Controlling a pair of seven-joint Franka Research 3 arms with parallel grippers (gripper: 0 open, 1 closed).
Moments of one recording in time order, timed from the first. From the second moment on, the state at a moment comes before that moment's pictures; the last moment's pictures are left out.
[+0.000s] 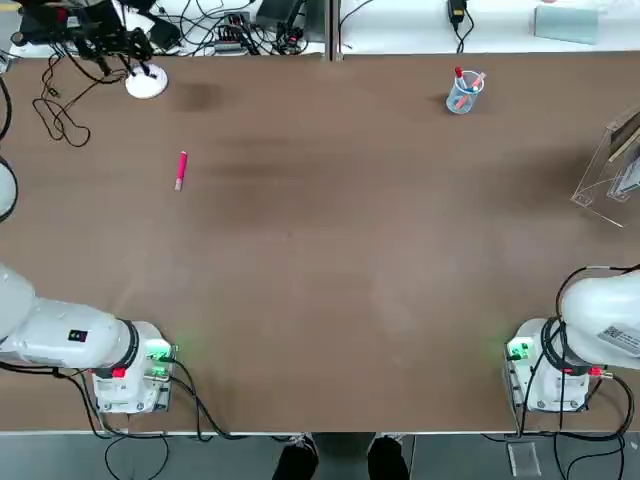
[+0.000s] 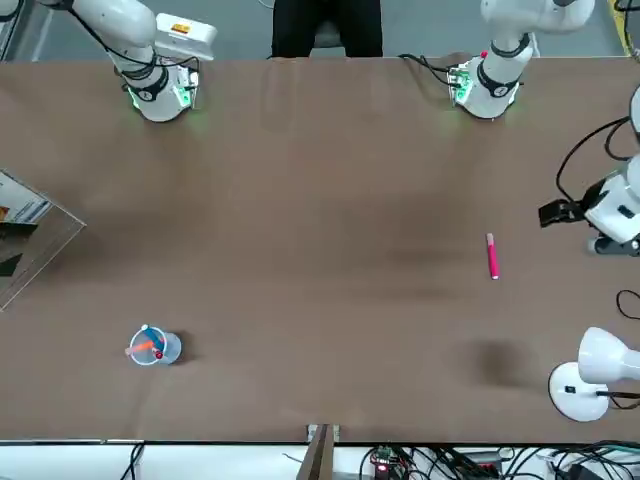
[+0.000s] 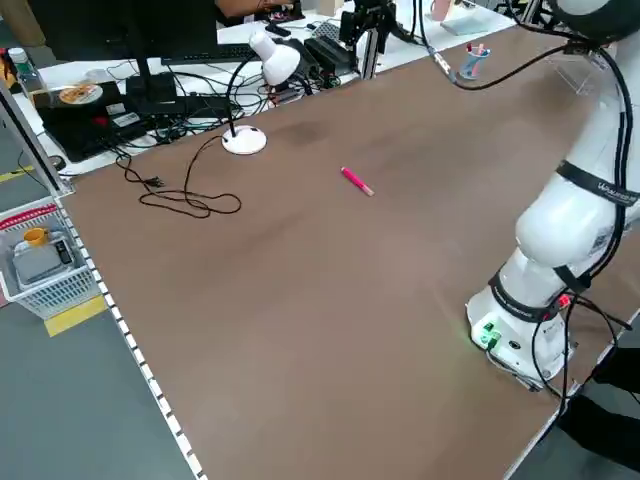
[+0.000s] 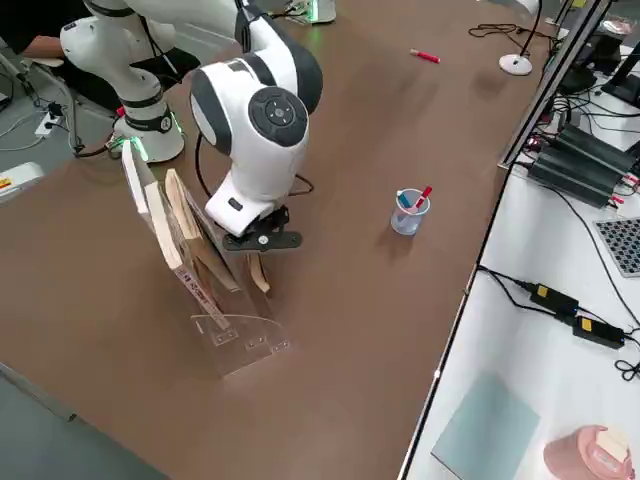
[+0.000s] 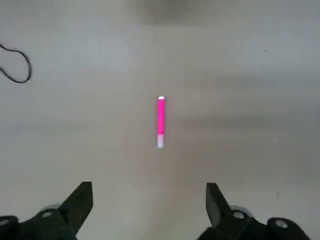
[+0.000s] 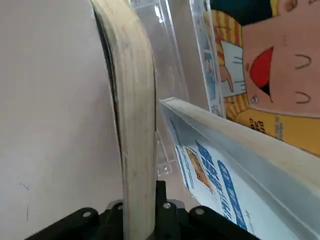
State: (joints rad) left arm -0.19 0.14 0.10 -1.62 -0.01 1.66 -0.08; right arm -0.47 0.49 0.01 -1.39 -0.04 1.58 0.45
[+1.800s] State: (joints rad) left arm 0.04 0.11 -0.07 -1.56 -0.01 1.60 -0.04; right arm -0.48 0.55 0.01 -1.39 -0.09 1.65 0.40
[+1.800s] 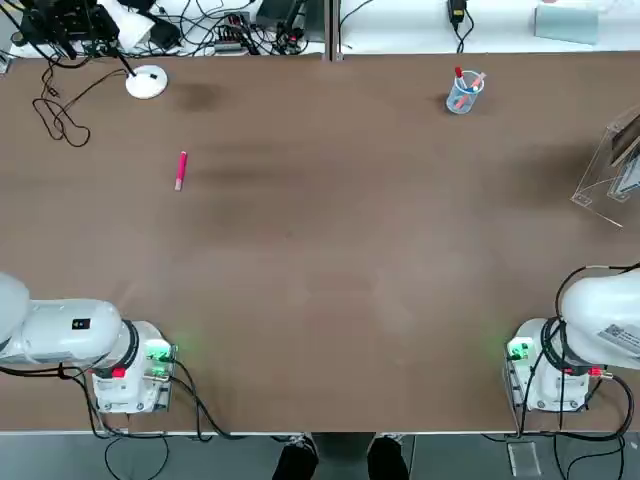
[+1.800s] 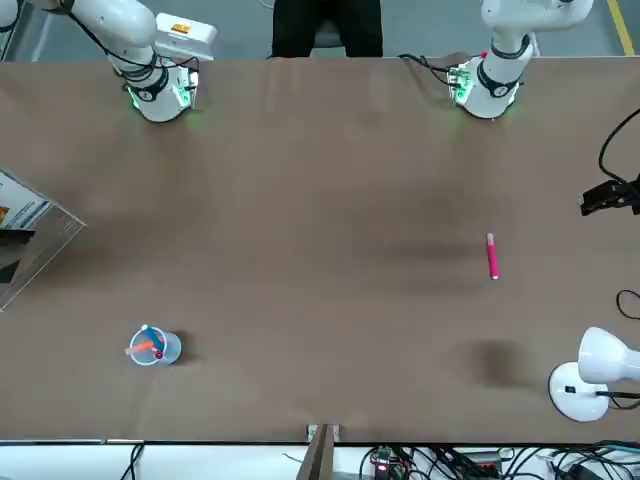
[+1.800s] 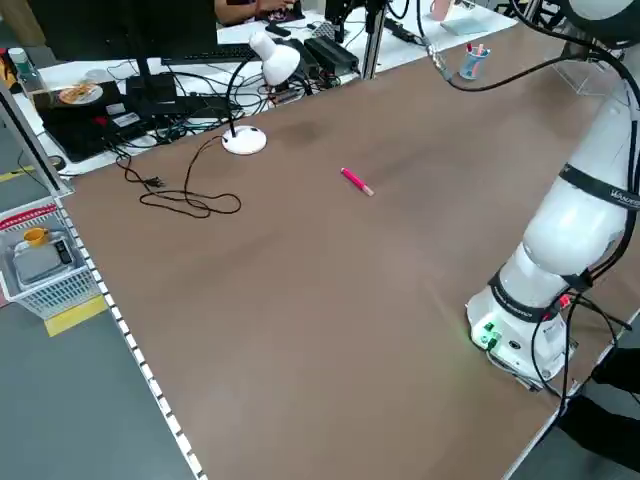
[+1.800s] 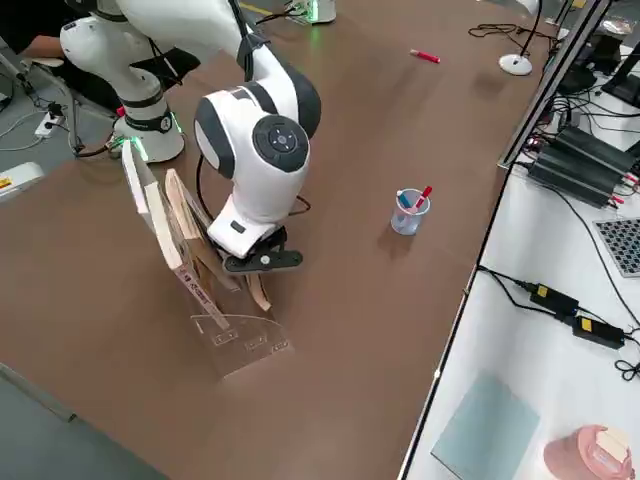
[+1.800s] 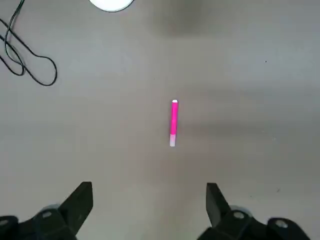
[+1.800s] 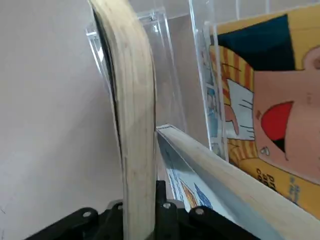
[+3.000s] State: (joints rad) left arm 0.05 0.11 -0.07 -1.56 -0.01 1.60 0.00; right arm -0.47 0.57 0.02 -1.40 -0.09 1.75 0.40
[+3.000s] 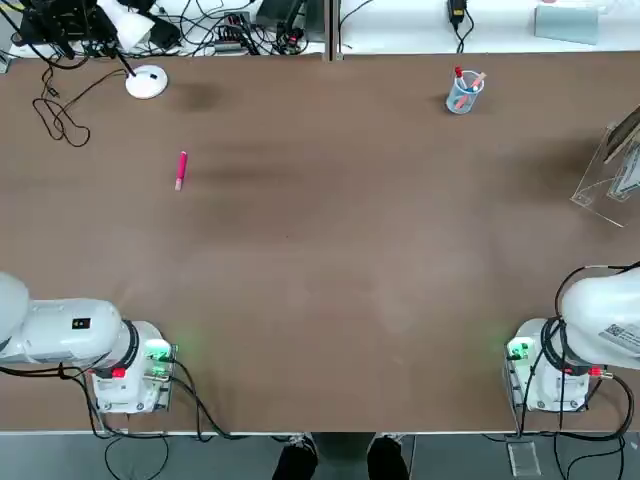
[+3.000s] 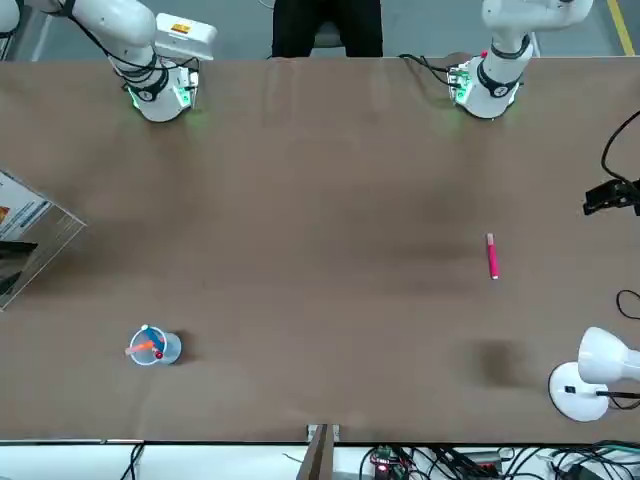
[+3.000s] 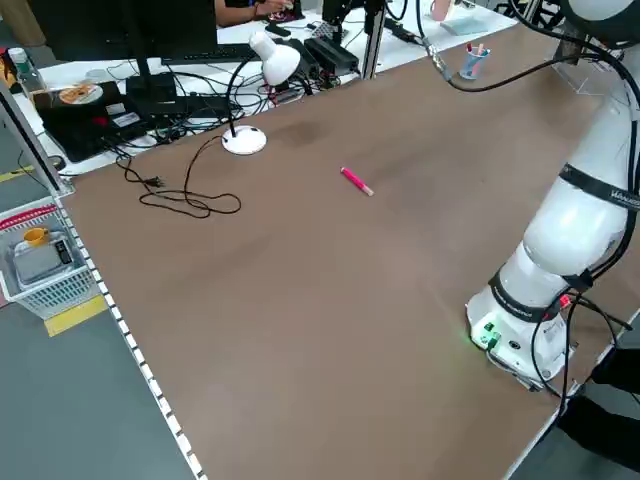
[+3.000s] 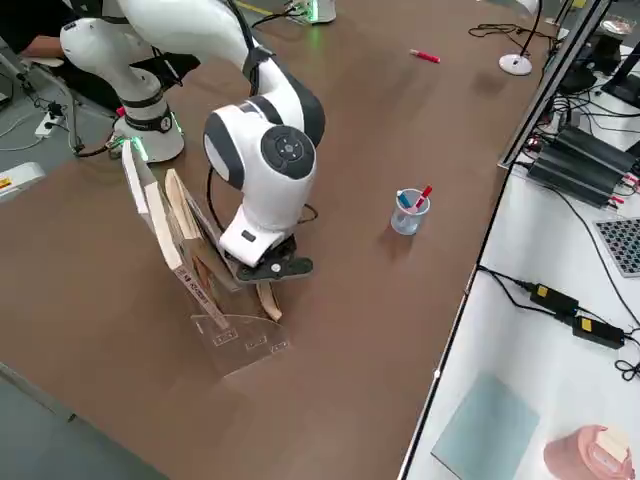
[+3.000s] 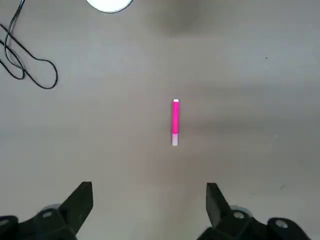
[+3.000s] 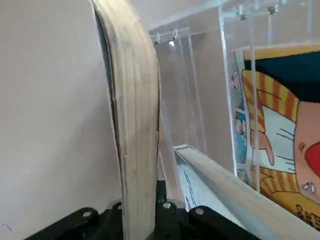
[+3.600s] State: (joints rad) left arm 0.05 0.11 -0.07 -1.56 -0.01 1.60 0.00; right arm -0.47 0.57 0.02 -1.41 -0.09 1.76 0.40
